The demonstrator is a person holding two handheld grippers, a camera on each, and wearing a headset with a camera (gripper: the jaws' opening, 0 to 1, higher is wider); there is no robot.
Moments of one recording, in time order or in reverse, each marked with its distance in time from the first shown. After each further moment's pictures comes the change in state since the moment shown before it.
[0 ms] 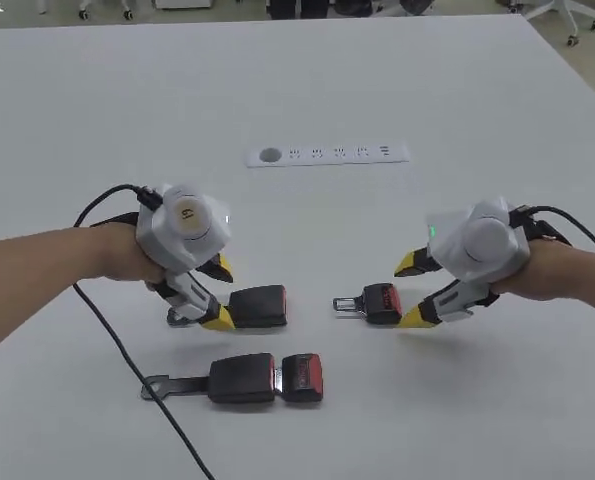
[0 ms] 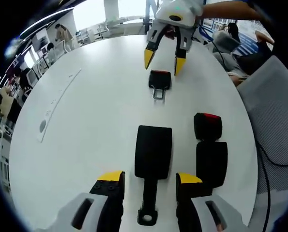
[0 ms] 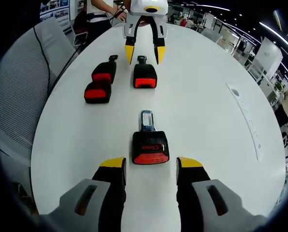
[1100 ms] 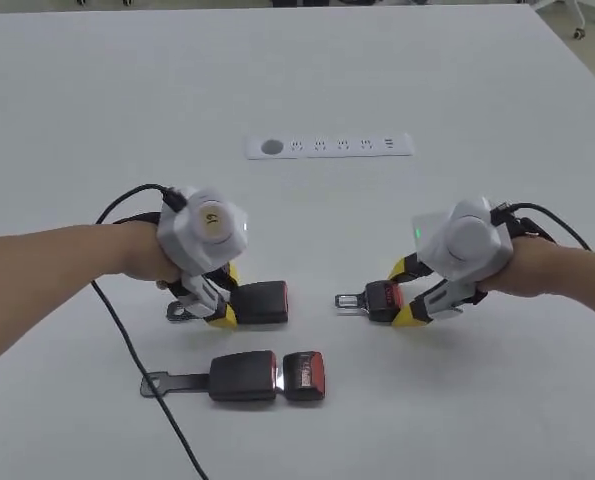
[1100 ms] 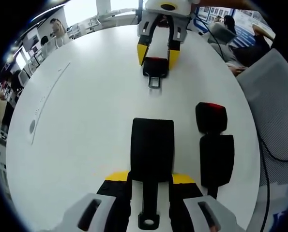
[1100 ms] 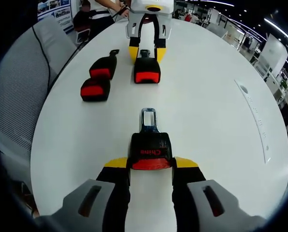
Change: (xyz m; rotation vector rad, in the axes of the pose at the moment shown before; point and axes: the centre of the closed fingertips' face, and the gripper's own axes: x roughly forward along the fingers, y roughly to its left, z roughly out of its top) left arm 0.021 -0.002 -0.012 0.039 0.079 -0.051; right arm 0.020 0.002 -0.001 0.006 0.039 0.049
